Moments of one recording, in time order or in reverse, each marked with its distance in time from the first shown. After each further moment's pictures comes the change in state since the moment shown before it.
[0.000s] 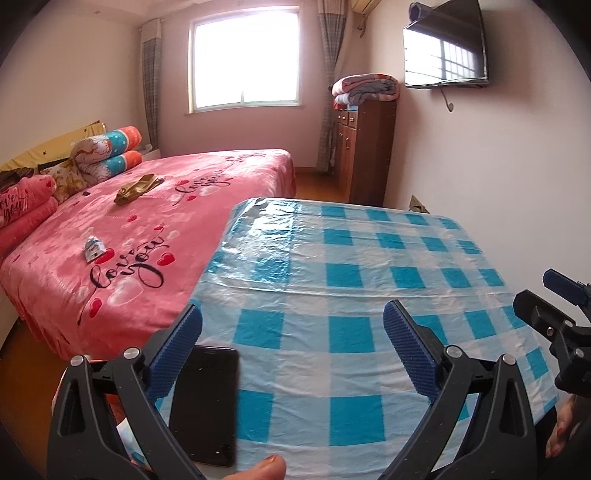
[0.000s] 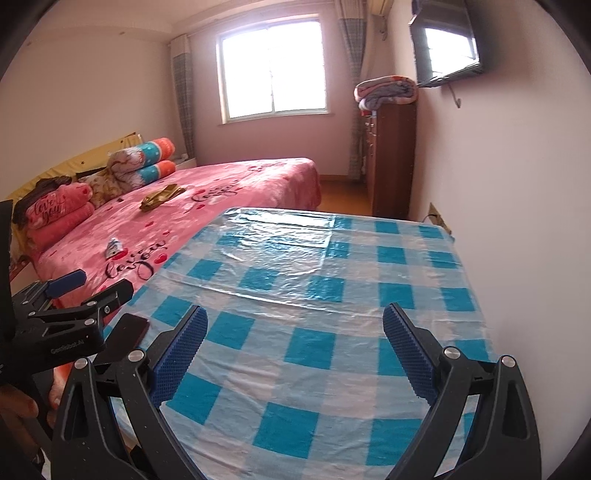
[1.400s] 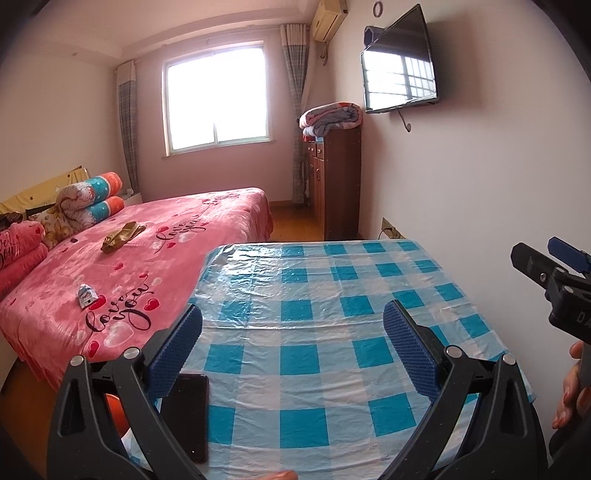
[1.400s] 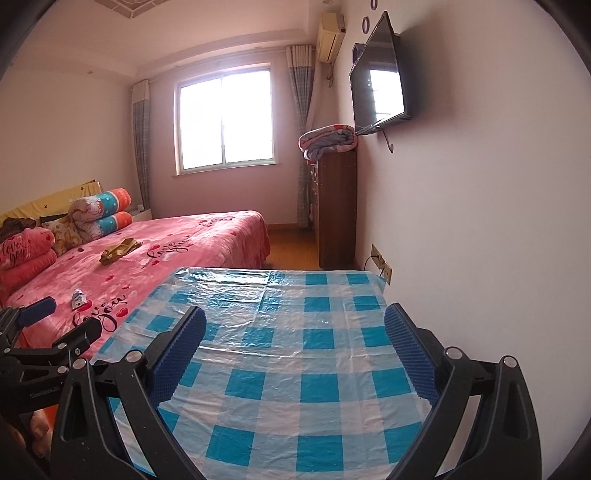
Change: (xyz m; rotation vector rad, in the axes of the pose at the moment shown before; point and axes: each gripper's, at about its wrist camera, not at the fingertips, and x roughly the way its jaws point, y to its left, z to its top) left arm -0.060 -0.059 0.015 0.098 -0.135 -0.055; right arm -0.078 -0.046 0.017 0.059 -0.201 -0.182
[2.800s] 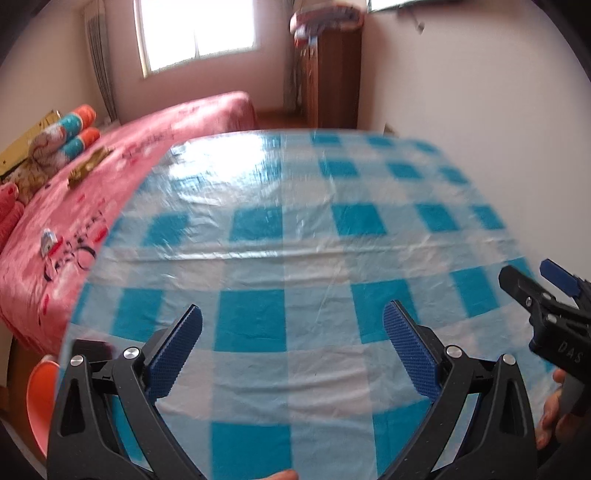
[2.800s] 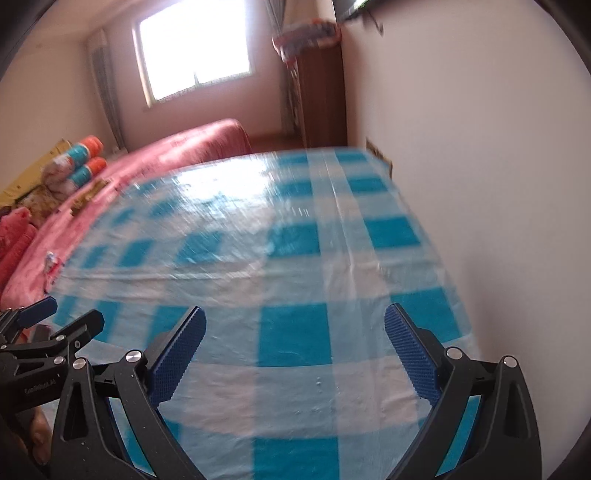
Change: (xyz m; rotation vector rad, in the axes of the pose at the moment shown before) left arm 0.178 -0.042 -0.056 0.003 0.414 -0.014; right arm 0.163 -0.045 -0.093 0.101 0.403 -0.031
